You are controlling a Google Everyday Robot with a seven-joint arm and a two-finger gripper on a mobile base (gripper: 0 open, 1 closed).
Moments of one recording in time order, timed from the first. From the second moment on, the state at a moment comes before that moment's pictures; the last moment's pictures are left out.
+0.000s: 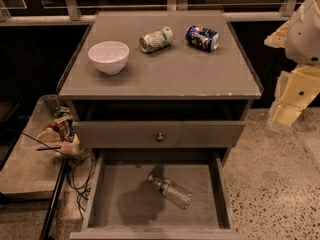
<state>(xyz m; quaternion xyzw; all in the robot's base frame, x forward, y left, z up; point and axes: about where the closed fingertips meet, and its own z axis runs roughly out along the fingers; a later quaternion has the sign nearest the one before) 0.439 -0.214 0.984 -0.60 0.78 -0.04 0.17</state>
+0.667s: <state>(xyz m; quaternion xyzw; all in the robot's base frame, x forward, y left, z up) 0.435 -0.213 0.963 -0.60 0.78 -0.04 0.17</state>
